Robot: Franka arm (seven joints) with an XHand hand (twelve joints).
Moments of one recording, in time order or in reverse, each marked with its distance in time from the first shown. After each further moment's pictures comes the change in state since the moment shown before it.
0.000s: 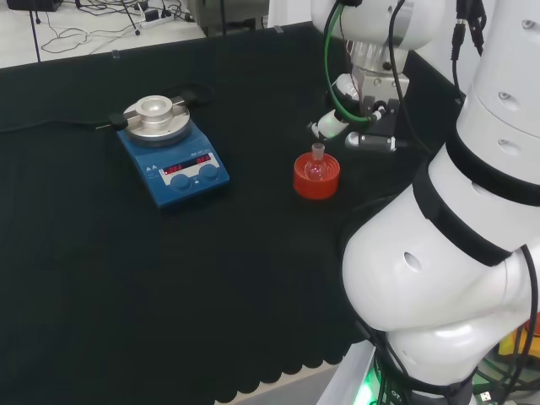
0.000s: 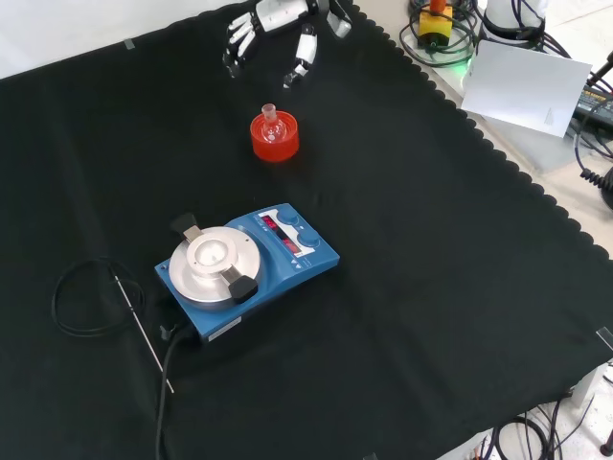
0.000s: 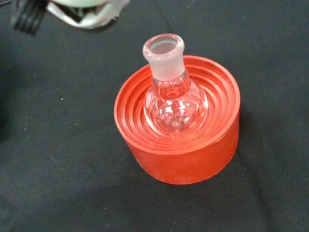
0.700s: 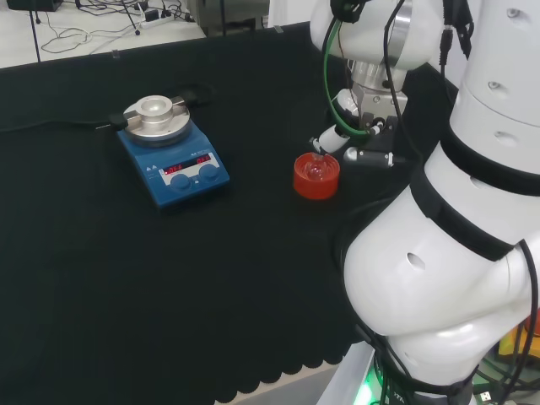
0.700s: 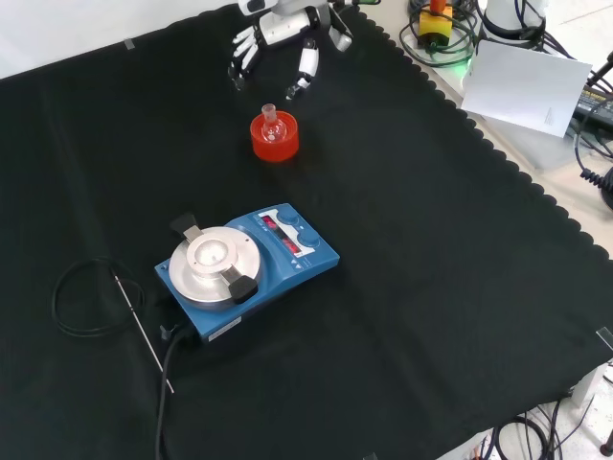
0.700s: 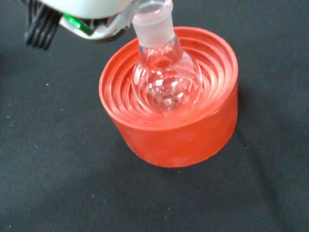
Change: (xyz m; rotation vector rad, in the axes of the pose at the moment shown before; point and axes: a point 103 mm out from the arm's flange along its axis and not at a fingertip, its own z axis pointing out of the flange) arm -0.007 0.004 0.029 -0.002 0.025 0.016
